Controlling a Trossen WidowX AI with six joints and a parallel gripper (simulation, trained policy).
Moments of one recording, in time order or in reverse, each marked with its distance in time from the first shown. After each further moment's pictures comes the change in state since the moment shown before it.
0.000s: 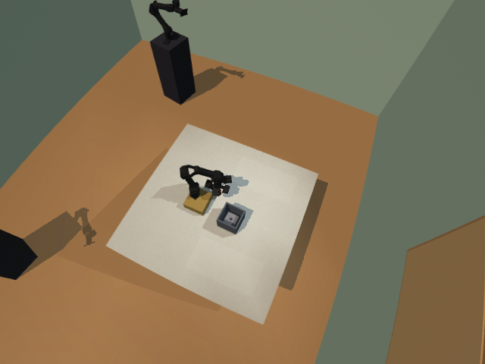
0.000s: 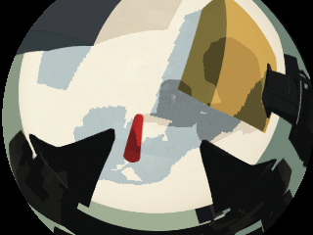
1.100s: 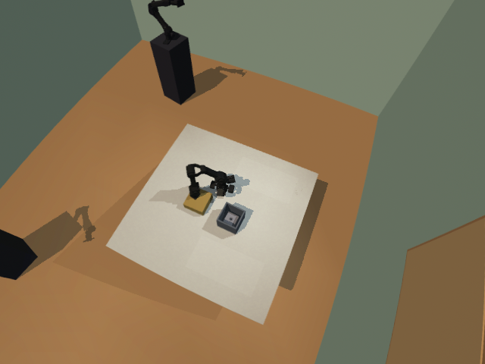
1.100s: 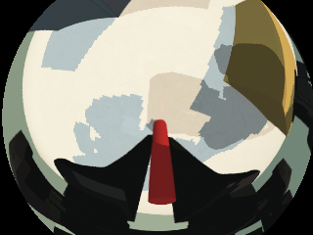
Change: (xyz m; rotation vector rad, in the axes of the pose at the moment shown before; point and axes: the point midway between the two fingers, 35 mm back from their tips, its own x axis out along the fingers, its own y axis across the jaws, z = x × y) arm 0.030 0.037 -0.025 -0.027 0.044 0.094
